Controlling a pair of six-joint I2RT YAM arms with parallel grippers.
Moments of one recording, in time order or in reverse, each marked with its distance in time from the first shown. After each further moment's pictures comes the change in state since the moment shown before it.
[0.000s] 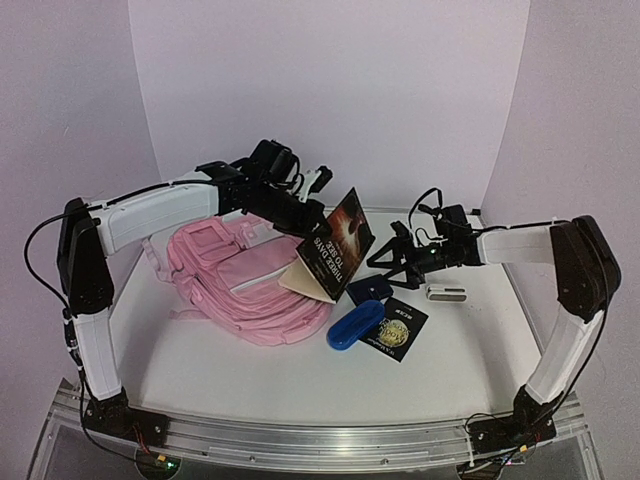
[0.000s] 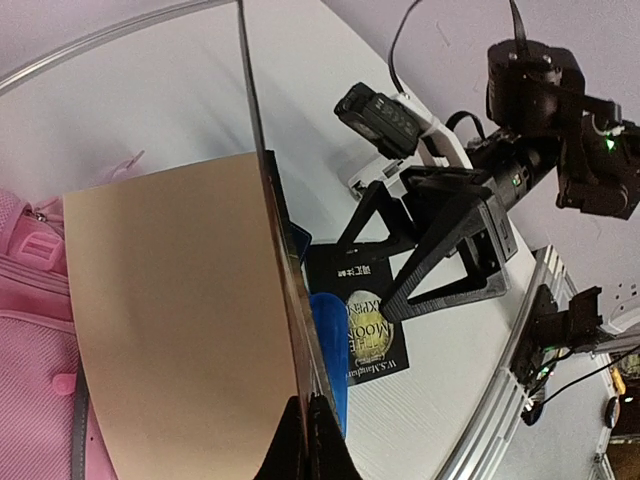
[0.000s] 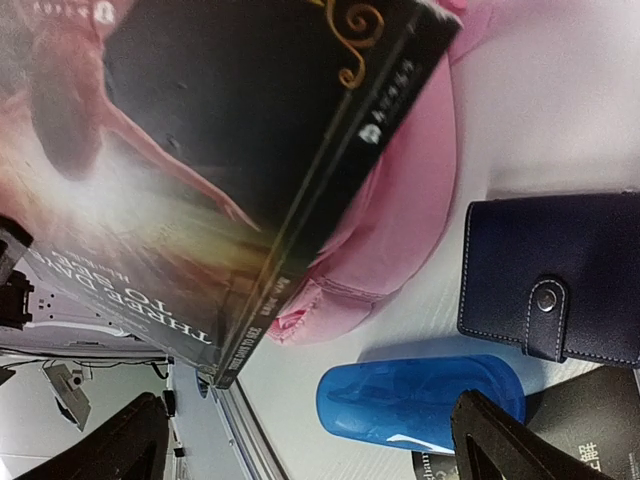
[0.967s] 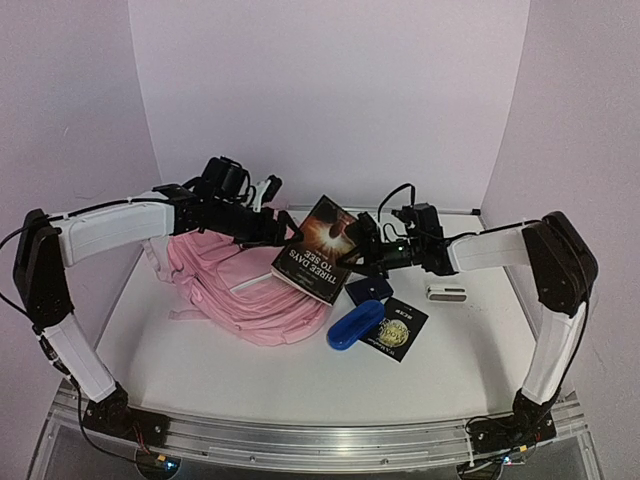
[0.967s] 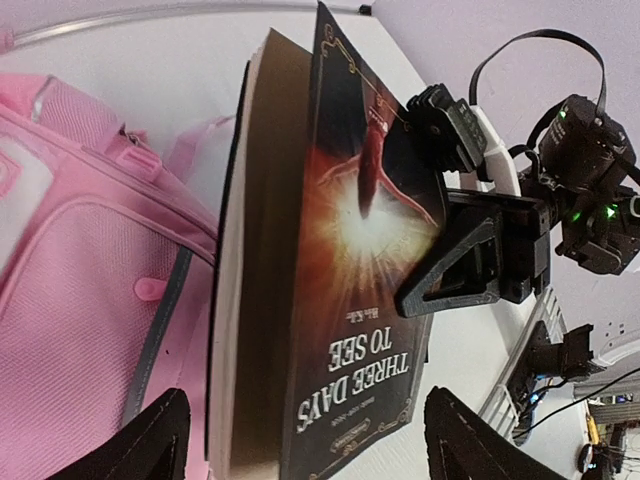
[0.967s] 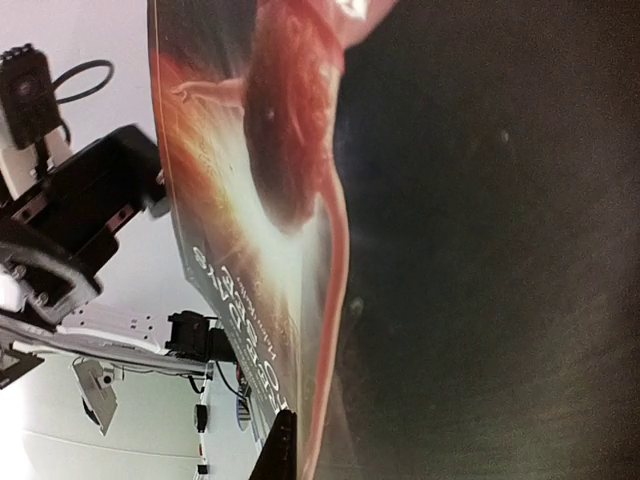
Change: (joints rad) left arm 0.125 -0.226 -0.410 0.207 0.029 -0.125; right arm 0.160 0.140 0.062 0.384 0.011 0.241
